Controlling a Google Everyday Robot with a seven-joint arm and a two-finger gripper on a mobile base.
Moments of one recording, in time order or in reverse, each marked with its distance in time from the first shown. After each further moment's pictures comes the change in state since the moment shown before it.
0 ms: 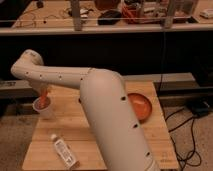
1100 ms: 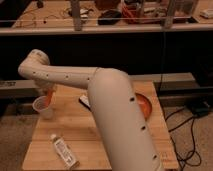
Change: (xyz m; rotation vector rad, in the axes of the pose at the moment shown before) arm 0.008 0.026 -0.003 -0.020 0.011 0.077
